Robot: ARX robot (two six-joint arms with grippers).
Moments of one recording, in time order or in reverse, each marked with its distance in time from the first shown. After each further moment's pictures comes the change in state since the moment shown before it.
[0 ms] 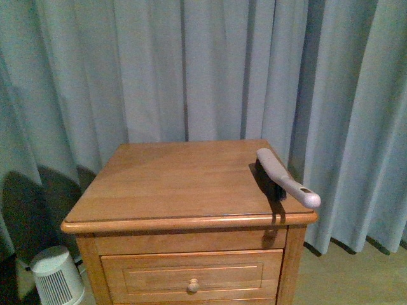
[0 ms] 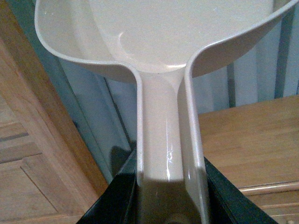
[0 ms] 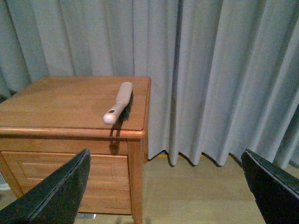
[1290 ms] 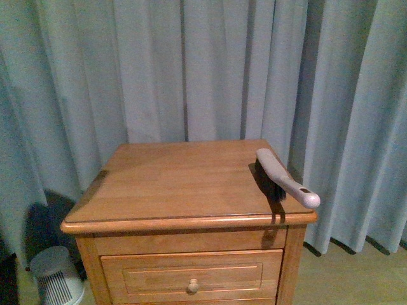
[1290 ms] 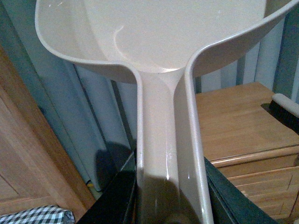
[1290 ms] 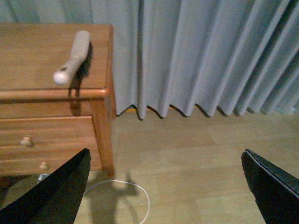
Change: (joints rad) left arm -0.098 -0.151 -0.092 -0.122 -0.005 -0.066; right arm 0.066 0.372 0.127 -0.007 0.233 -0.010
